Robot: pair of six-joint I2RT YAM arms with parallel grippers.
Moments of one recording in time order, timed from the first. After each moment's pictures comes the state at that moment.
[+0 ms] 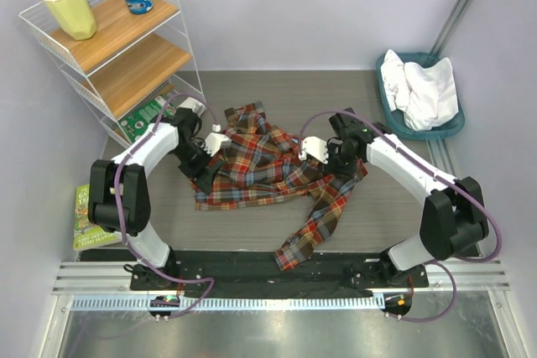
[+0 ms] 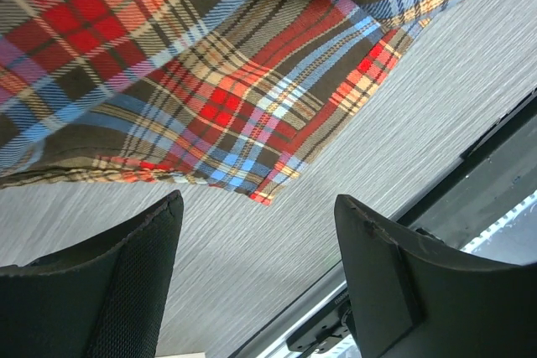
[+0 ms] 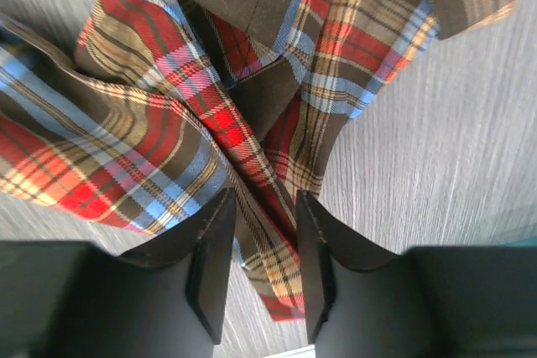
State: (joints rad) left arm -0.18 1.68 1.20 -1.06 0.38 0.63; right arm 0.42 1.47 1.11 -0.85 -0.15 -0.98
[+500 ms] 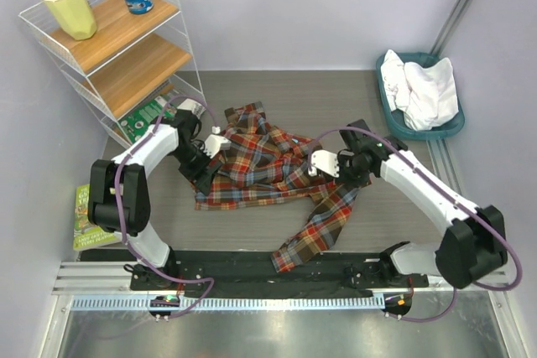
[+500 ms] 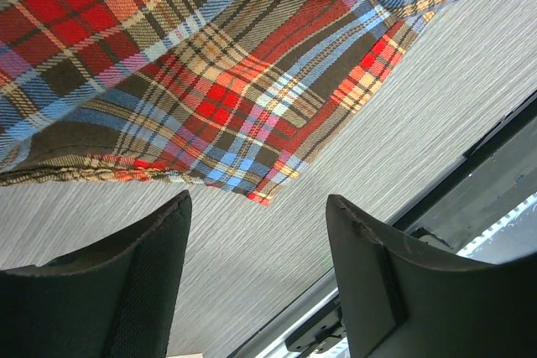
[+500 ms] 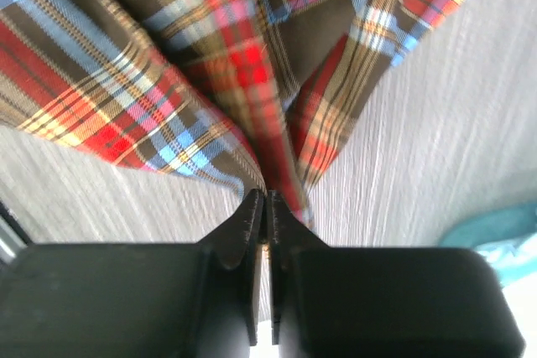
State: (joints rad) left arm -0.17 1.67 1.17 -1.05 0.37 0.63; right arm 0.42 1.33 1.00 -0.92 -0.10 -1.05
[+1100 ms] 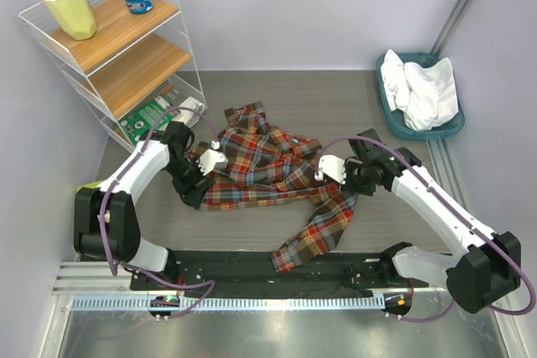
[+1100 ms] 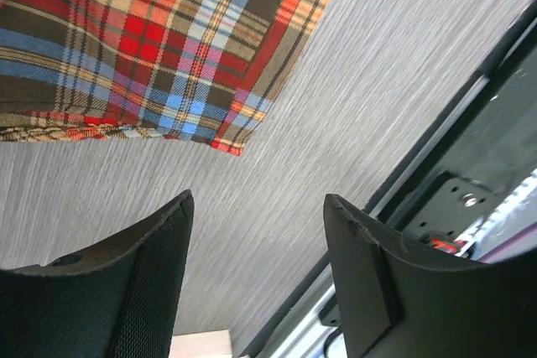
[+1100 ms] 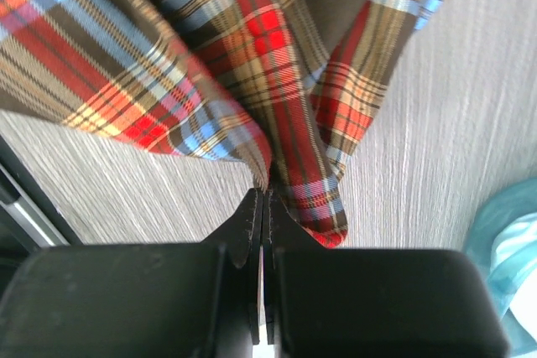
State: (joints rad) left arm -0.16 1.47 1.03 -1.11 0.37 0.86; right arm 0.42 1.15 0.92 -0.96 -0.11 -0.97
